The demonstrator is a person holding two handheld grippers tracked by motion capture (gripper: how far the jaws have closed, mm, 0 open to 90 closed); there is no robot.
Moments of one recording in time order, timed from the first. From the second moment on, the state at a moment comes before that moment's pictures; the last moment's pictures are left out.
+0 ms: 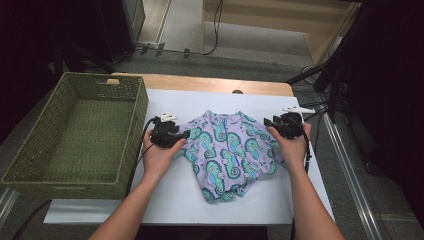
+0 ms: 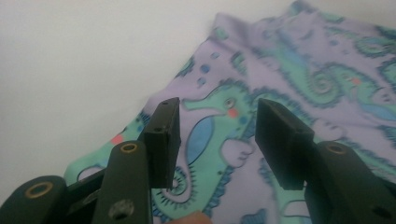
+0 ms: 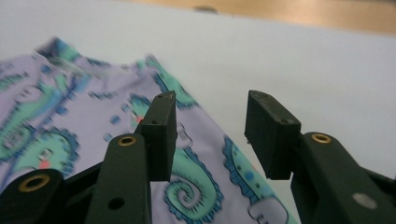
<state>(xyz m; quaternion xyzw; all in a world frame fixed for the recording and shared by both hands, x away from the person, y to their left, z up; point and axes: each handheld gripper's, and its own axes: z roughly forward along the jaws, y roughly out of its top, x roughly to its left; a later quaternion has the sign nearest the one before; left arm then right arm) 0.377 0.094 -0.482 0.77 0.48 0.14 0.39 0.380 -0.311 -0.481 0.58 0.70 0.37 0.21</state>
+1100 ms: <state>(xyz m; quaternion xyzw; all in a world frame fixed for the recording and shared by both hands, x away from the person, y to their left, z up) 0.464 0.071 -0.459 0.75 0.48 0.19 0.41 0.452 -0.304 -0.470 0.57 0.66 0.41 0.26</state>
